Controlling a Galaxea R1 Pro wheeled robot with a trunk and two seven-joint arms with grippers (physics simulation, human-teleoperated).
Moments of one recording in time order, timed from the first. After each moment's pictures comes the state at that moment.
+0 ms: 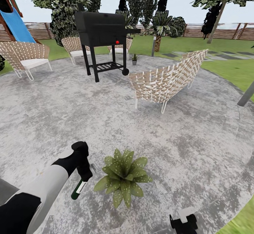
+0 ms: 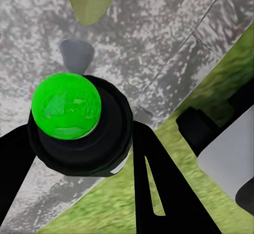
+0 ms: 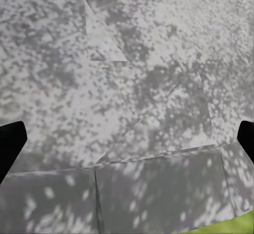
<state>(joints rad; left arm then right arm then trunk) -0.93 0.04 -0.27 -0.56 -1.17 0.81 -1.37 -0.40 -0.02 -0.41 -0.18 0.69 -0.40 -0.12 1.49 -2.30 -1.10</state>
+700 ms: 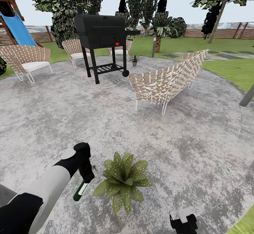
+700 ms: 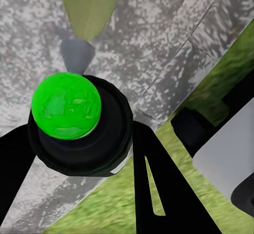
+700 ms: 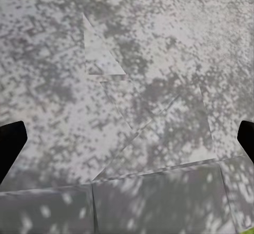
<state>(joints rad) -0.93 0.02 -0.27 -0.55 -1.16 0.80 -1.37 -0.40 -0.02 -0.41 -0.18 0.69 -0.40 -0.12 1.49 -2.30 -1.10</state>
